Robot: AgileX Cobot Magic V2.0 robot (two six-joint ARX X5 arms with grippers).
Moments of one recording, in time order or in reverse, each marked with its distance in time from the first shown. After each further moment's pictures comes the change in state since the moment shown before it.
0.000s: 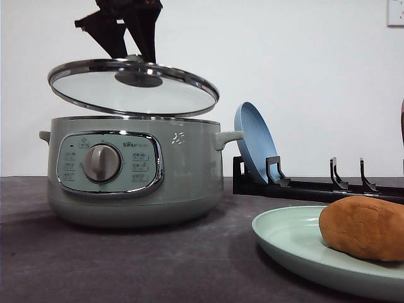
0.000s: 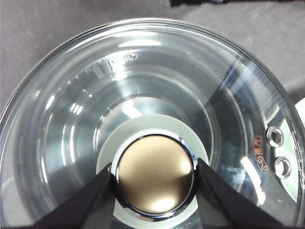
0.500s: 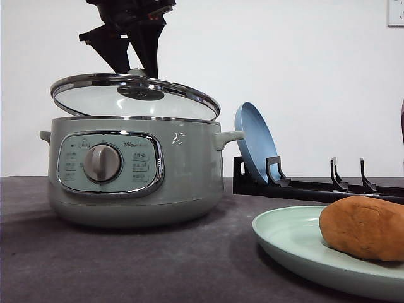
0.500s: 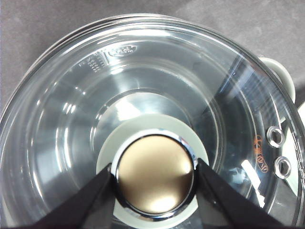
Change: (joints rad) left_arx 0.000 0.040 0.000 0.000 -0.004 0.000; right_arx 0.000 0.000 0.000 0.000 0.000 0.000
